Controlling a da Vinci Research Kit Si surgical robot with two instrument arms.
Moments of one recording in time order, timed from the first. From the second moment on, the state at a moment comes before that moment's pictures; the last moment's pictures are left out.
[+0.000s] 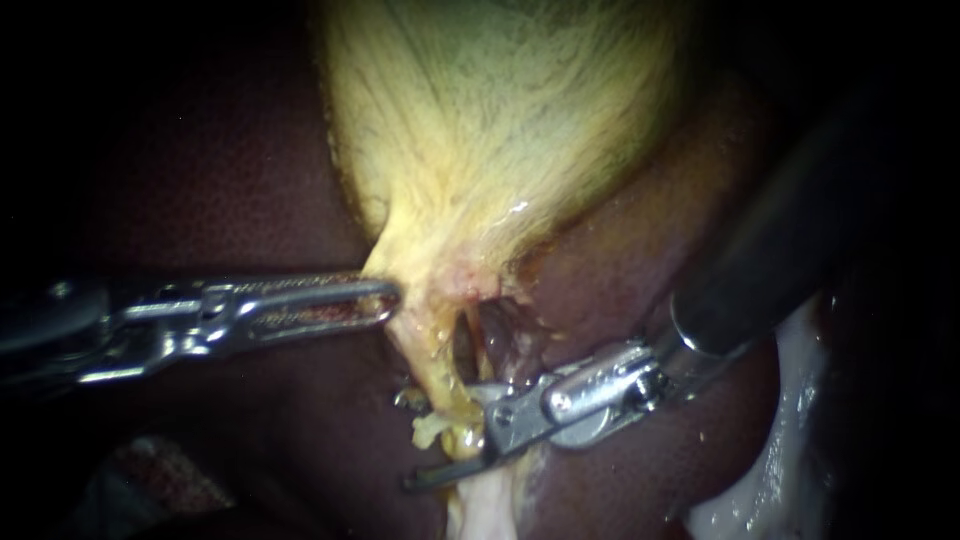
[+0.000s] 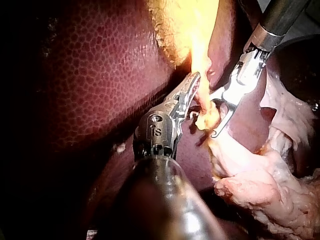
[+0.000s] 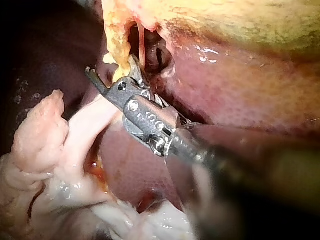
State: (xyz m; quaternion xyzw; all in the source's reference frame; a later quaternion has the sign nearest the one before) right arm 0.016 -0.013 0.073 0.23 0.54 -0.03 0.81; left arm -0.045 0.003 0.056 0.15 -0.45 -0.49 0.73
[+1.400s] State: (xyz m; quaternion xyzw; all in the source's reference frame) right arm 0.003 -0.006 0.060 0.11 0.55 -0.07 0.83; left arm -0.046 0.004 0.059 0.15 -0.45 -0.49 0.73
